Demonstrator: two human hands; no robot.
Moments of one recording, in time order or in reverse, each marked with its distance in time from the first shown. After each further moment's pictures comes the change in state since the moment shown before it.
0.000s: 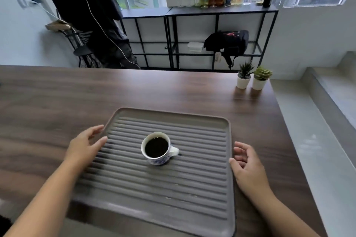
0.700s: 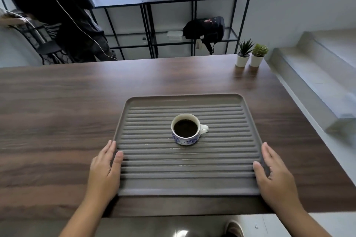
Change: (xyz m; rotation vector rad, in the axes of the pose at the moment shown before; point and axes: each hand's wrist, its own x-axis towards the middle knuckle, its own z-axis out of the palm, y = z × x) left_hand -0.042 -0.073 0.006 0.033 -0.074 0.251; right_hand -0.122 -0.022 0.049 -0.382 0.240 0.055
